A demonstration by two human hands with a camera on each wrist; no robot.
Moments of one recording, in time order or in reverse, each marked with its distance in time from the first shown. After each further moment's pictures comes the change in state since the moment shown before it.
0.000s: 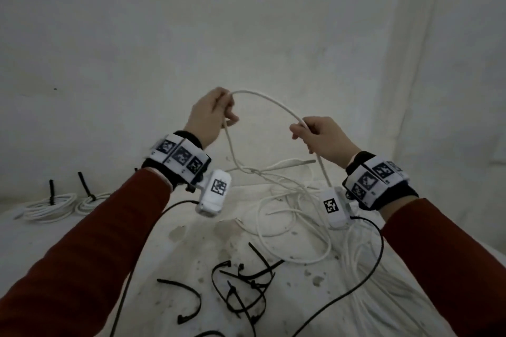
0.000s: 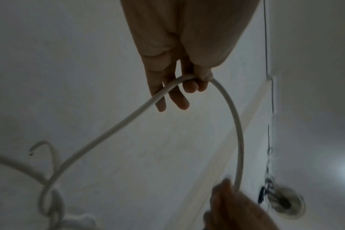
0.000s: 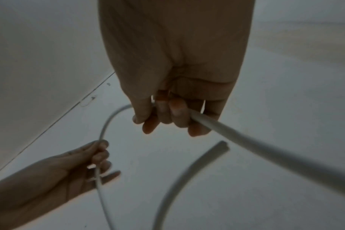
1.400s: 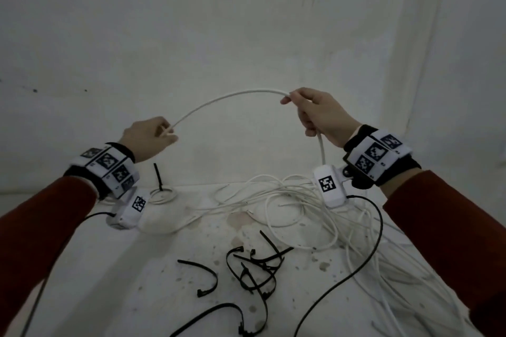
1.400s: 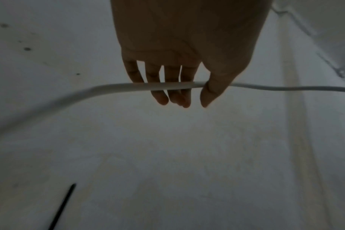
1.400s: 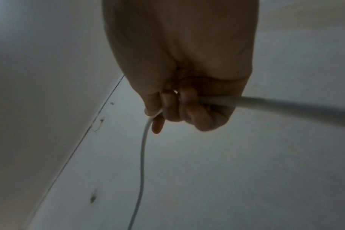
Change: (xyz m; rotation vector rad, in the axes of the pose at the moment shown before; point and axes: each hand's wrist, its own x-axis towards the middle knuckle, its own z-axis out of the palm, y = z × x) left_hand -0.052 -0.020 -0.150 0.966 -0.073 -0.260; right_hand -0.005 -0.073 -0.003 0.380 -0.097 0.066
